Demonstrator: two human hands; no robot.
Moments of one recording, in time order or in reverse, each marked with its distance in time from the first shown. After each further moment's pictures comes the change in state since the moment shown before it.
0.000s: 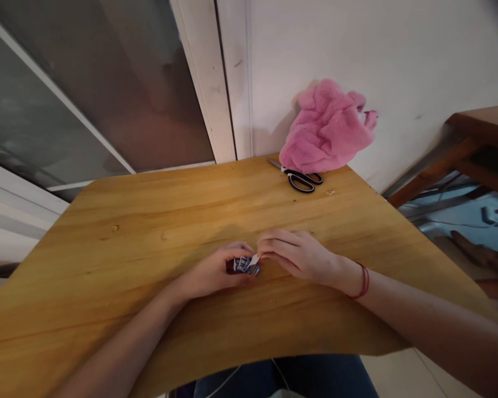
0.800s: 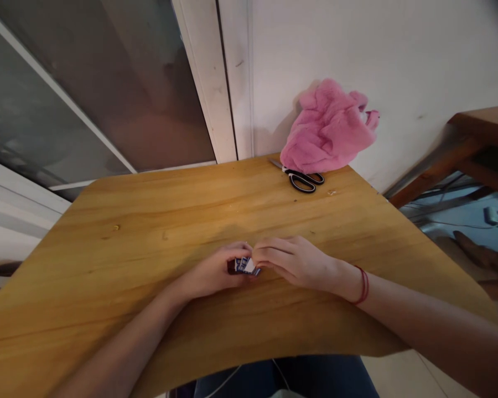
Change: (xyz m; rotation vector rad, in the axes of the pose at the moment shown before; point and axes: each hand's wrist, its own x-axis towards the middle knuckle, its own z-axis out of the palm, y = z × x) left_hand 0.000 0.001 -0.001 0.029 -0.003 0.027; right_hand -0.003 -0.003 0.009 -0.045 -0.056 -0.036
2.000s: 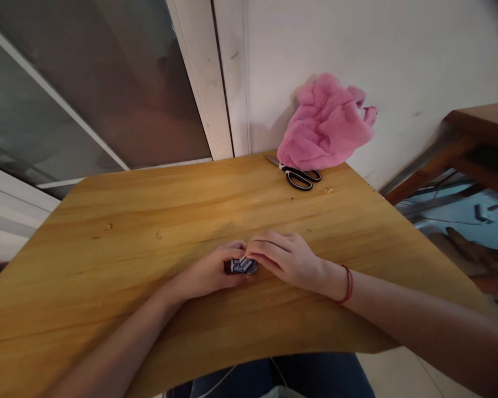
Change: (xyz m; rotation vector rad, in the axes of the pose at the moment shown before) left_hand 0.001 -0.005 0.002 0.046 -0.006 0.024; right_hand 0.004 -0.005 0.013 -0.043 0.245 0.070
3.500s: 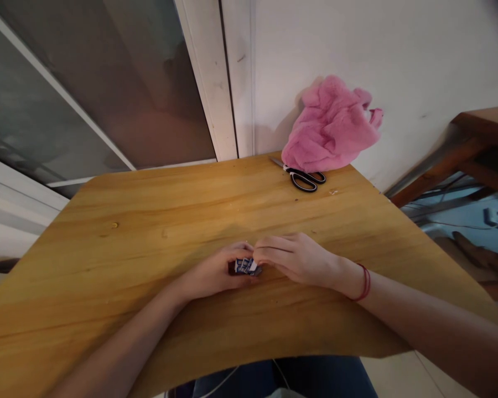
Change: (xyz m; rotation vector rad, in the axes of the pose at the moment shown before) left_hand 0.000 0.007 -0.001 -0.049 -0.004 0.021; right_hand -0.002 0.014 -0.012 0.023 -0.340 -0.095
